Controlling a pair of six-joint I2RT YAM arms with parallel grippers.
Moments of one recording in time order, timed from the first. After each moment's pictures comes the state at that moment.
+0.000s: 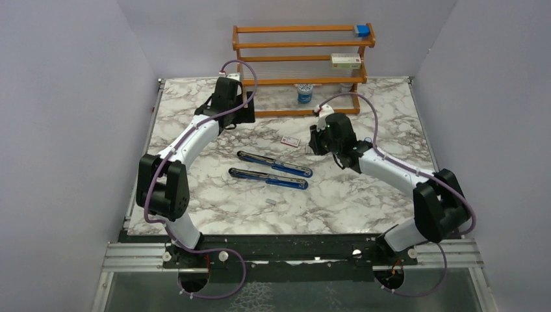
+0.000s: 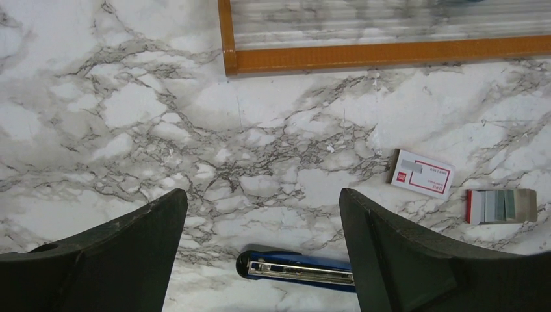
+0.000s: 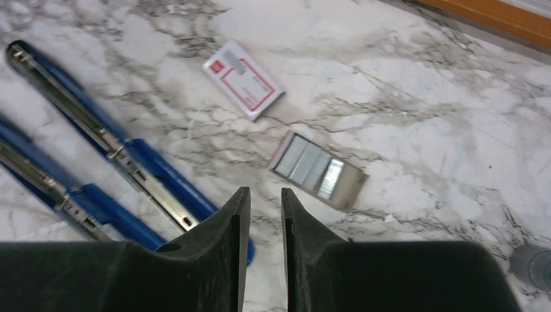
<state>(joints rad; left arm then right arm) -0.31 1.69 1.36 -0.38 -0.09 -0.26 0.58 1.47 0.90 -0.01 0.01 0.07</state>
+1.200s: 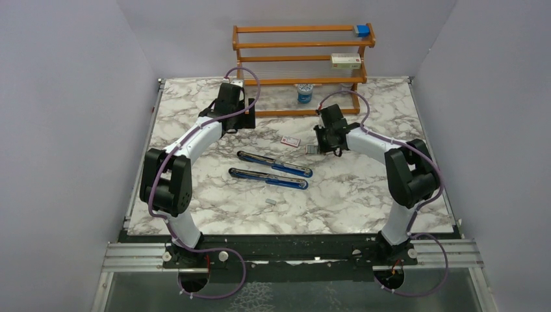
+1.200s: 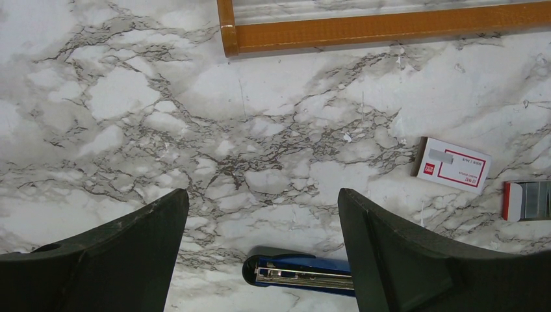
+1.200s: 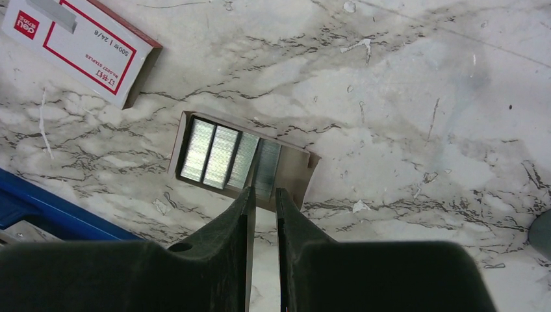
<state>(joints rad) -0.31 1.74 1.33 -0.33 -0.08 -0.23 0.43 1.83 1.18 -0.31 0.06 0.15</state>
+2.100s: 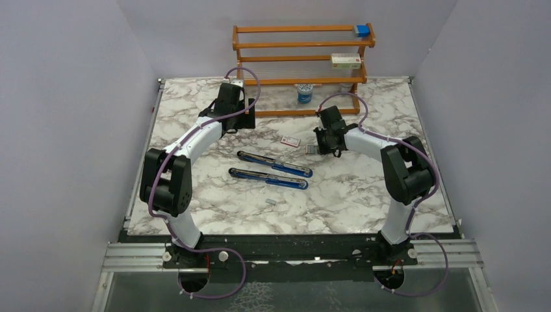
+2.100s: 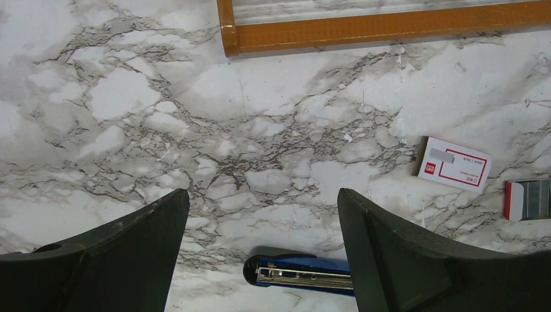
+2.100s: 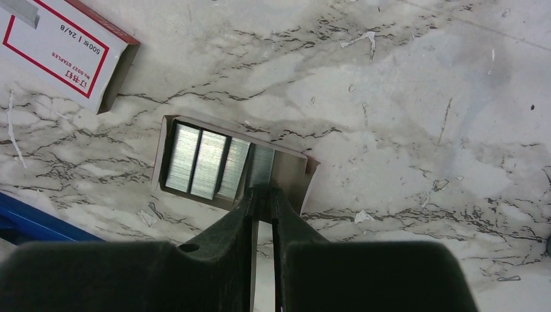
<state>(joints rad) -0.31 1.74 1.33 -0.33 -0.08 -0.22 0.42 1.87 1.18 -0.31 0.06 0.16</state>
